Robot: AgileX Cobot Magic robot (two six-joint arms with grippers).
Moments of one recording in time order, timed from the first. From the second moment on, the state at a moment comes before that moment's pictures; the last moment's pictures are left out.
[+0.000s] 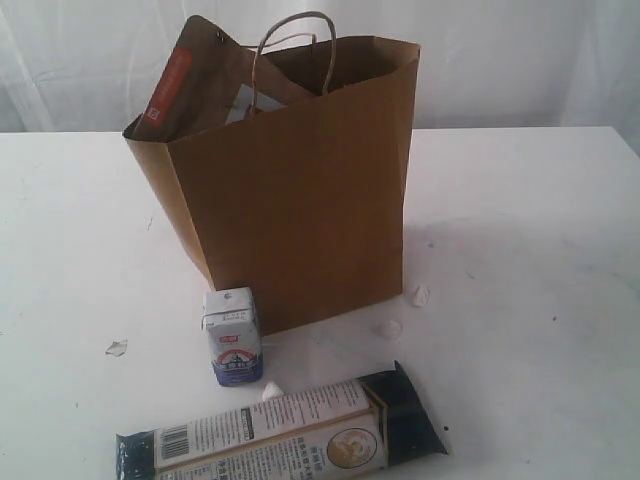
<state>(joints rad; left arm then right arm) -0.43 1.16 -1.32 -0.45 0.32 0.67 -0.09 0.01 -0.14 -0.04 0.34 0.30</state>
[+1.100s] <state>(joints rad) -0.06 1.07 -0.89 -0.34 1.08 0.36 -0.09 0.01 -0.14 -0.04 0.34 0.30</state>
